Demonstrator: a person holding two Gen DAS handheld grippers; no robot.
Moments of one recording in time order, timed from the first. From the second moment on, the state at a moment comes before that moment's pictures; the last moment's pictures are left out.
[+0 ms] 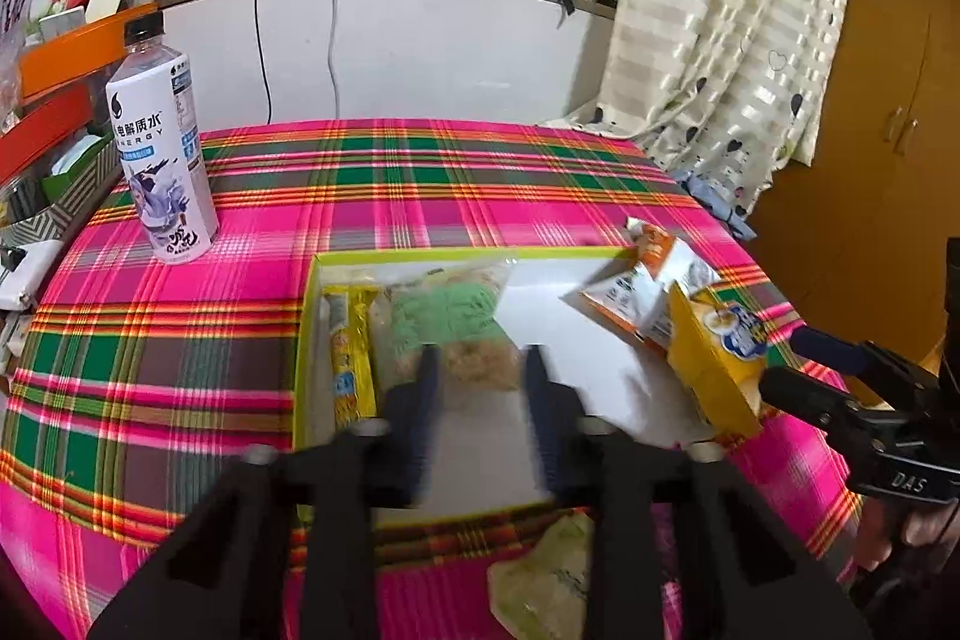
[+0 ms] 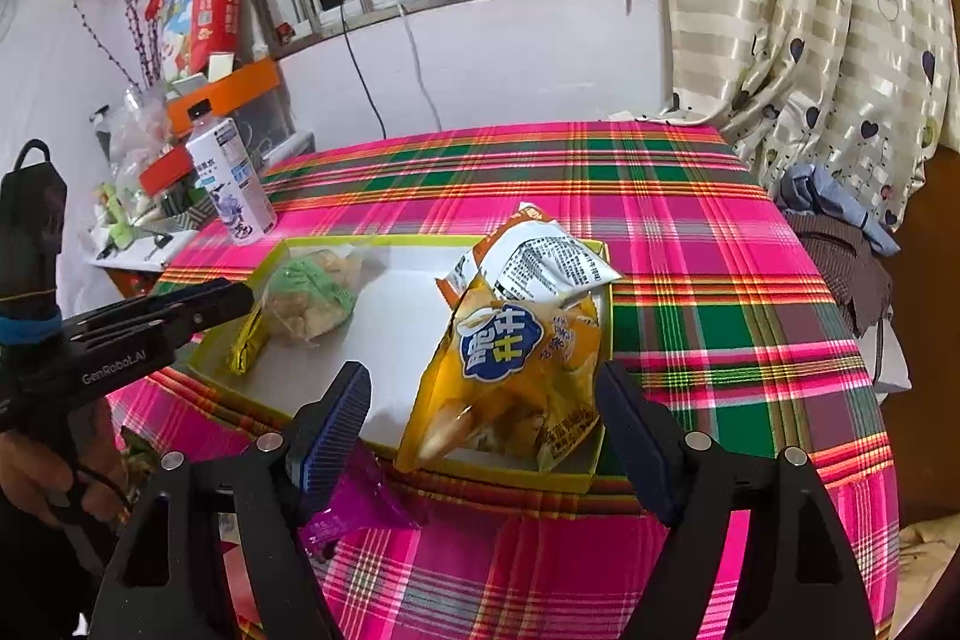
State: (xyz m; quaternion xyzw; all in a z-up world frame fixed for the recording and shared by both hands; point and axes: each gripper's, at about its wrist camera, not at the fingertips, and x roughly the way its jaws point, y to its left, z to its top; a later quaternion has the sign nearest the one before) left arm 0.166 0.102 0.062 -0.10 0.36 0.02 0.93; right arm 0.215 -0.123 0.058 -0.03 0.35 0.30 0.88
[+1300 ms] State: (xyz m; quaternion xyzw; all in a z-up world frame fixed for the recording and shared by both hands) left arm 0.086 0.096 0.087 -0.07 0.35 0.07 0.93; right arm 0.135 -0.110 0.067 -0.06 0.37 0.33 0.87
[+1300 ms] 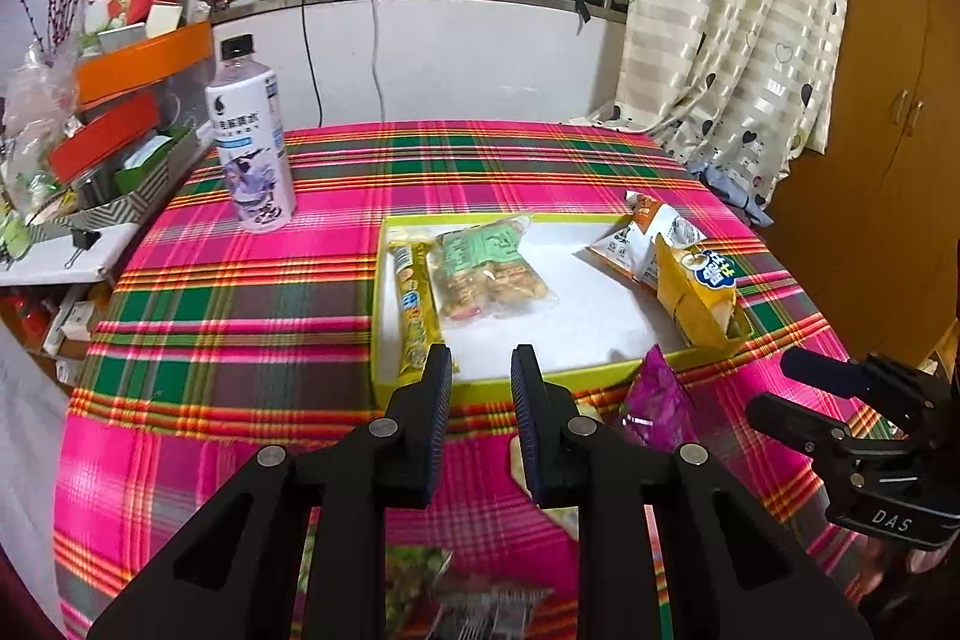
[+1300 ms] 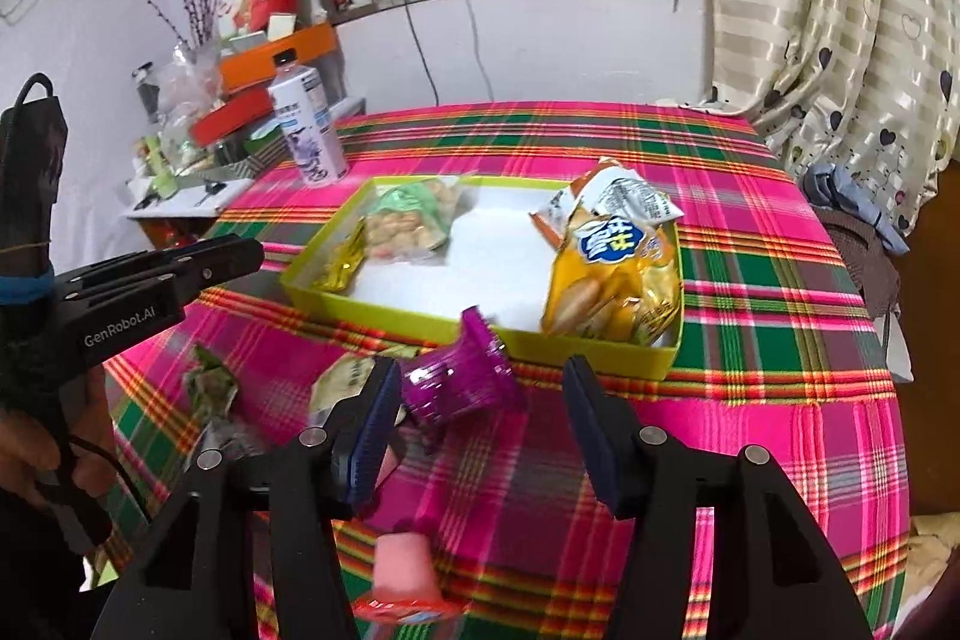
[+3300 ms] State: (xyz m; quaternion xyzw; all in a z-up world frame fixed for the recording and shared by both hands) left arm 0.023 0.134 0.046 -0.13 0.39 0.06 0.91; right arm 0.097 -0.114 0.040 -0.06 0.41 0.34 0.84
